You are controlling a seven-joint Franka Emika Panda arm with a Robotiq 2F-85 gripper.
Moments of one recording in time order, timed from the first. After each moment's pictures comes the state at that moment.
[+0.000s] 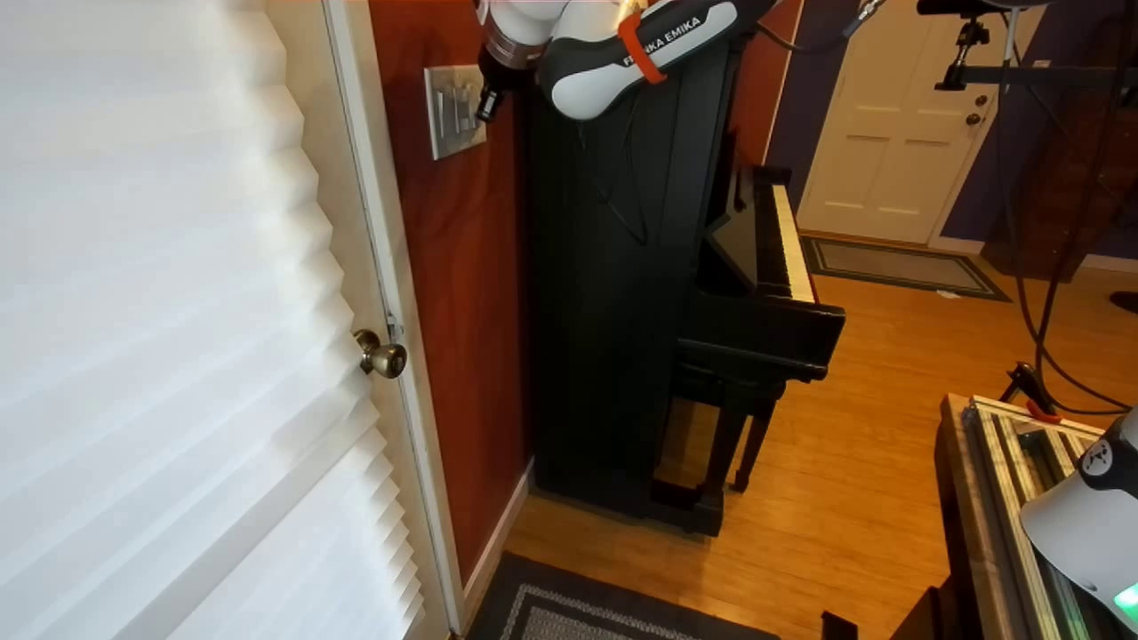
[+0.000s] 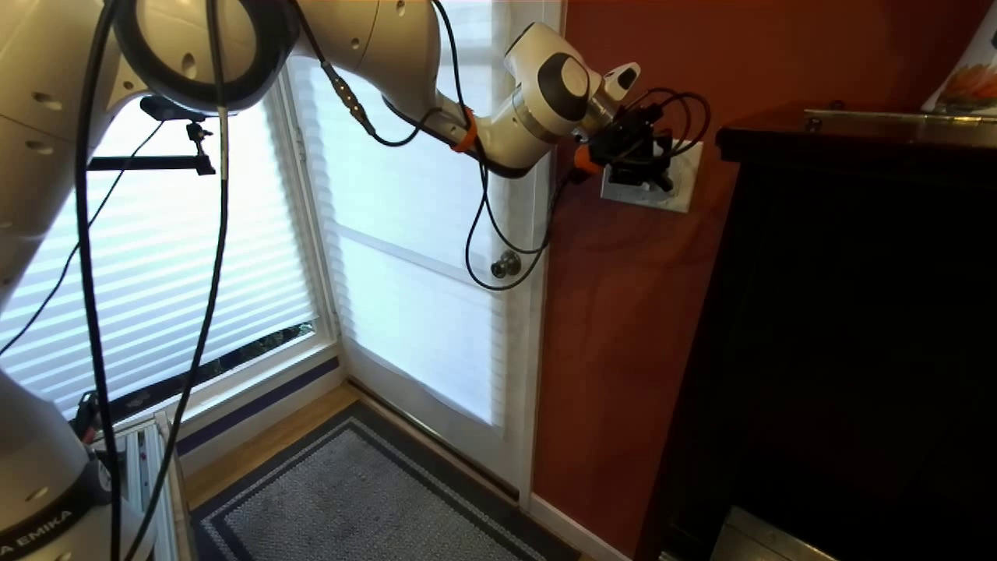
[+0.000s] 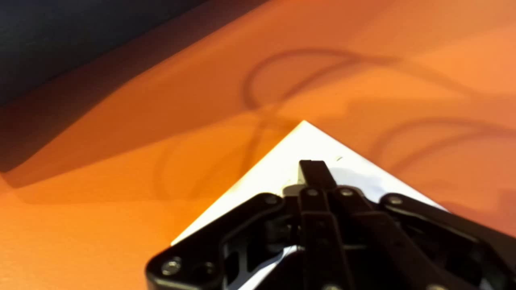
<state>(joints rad) -0.03 0.68 -0.13 -1.25 -0.70 2.68 -0.02</state>
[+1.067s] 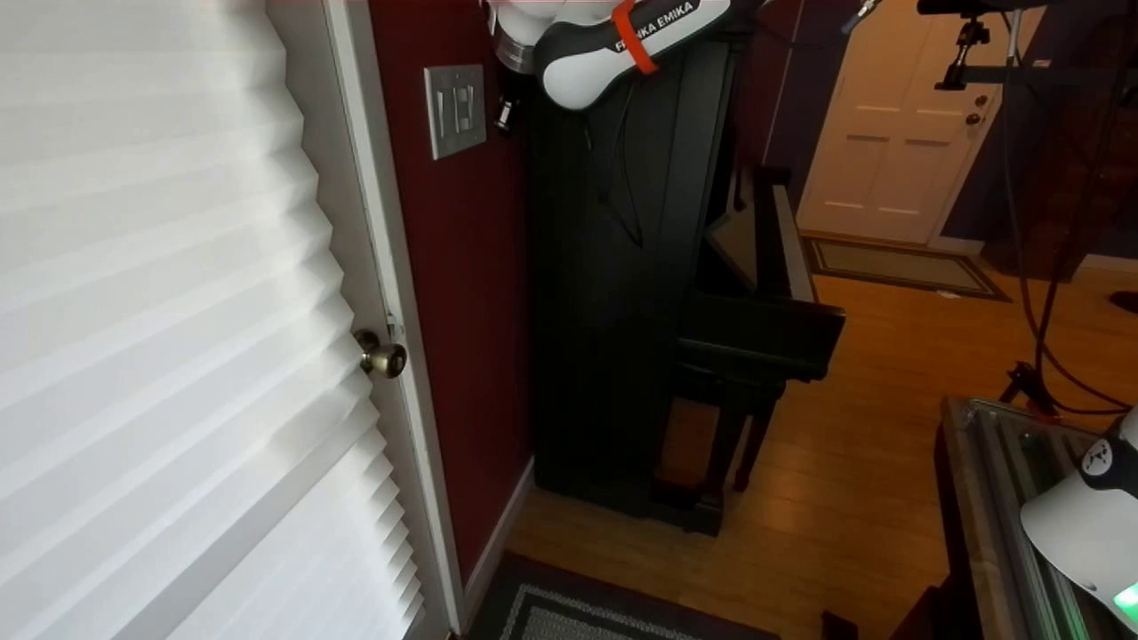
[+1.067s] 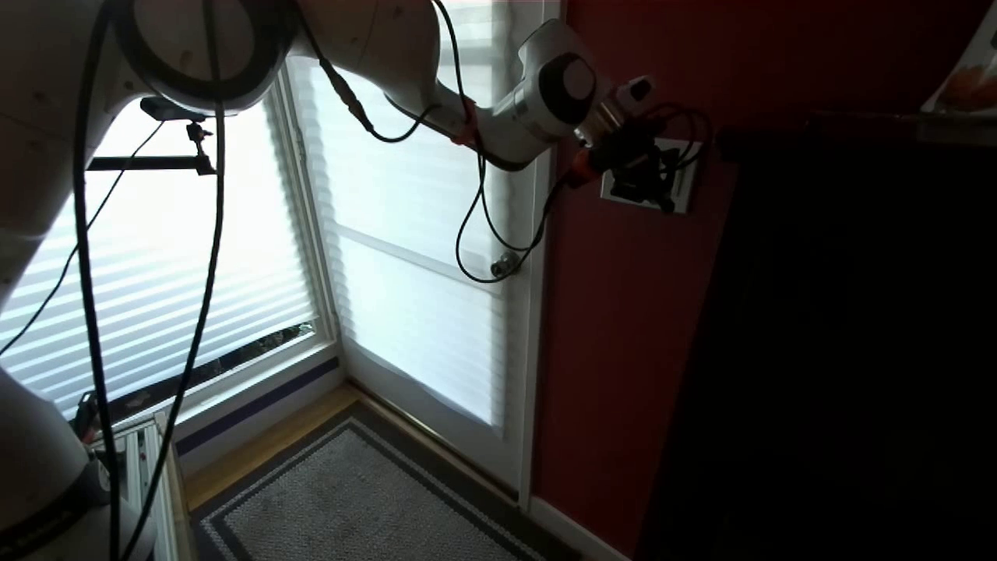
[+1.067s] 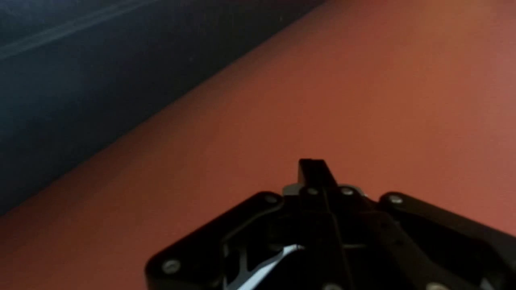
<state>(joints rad) -0.01 0.68 -0.17 -1.24 -0.55 2.50 -0.07</state>
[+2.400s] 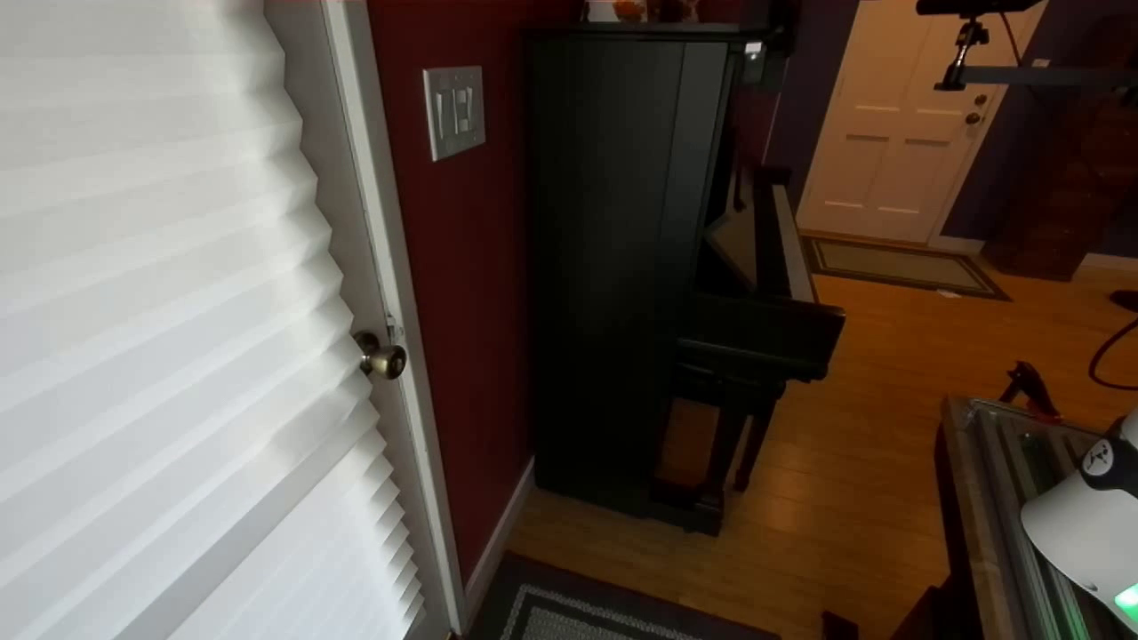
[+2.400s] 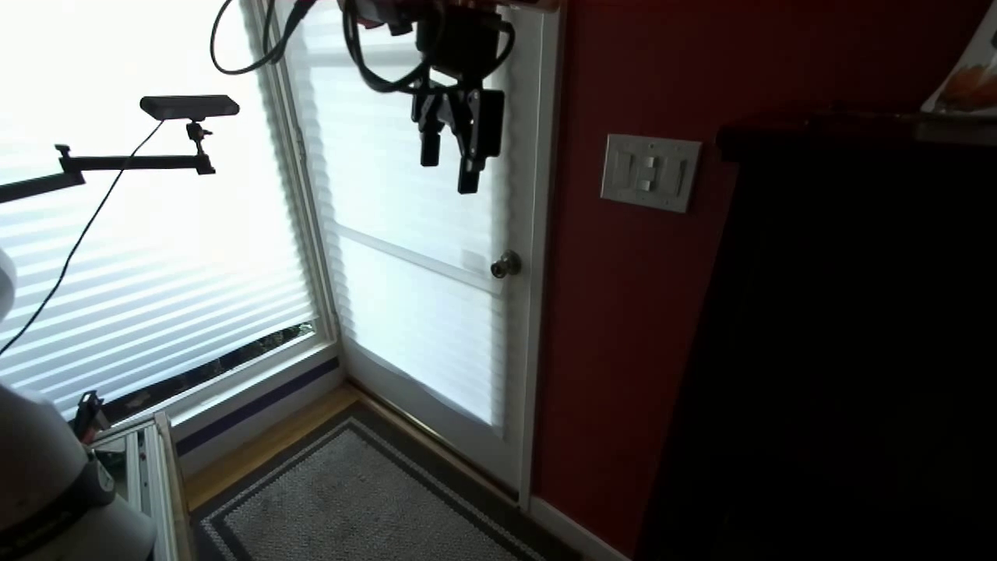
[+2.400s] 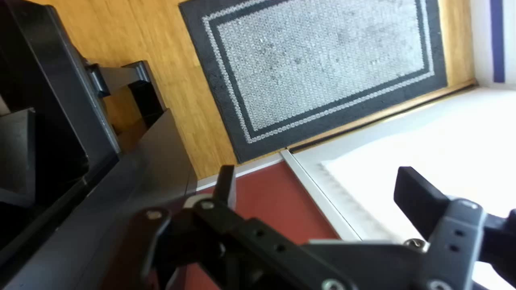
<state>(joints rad) -0.13 -0.23 -0.17 -1.96 0.08 1.65 -0.18</state>
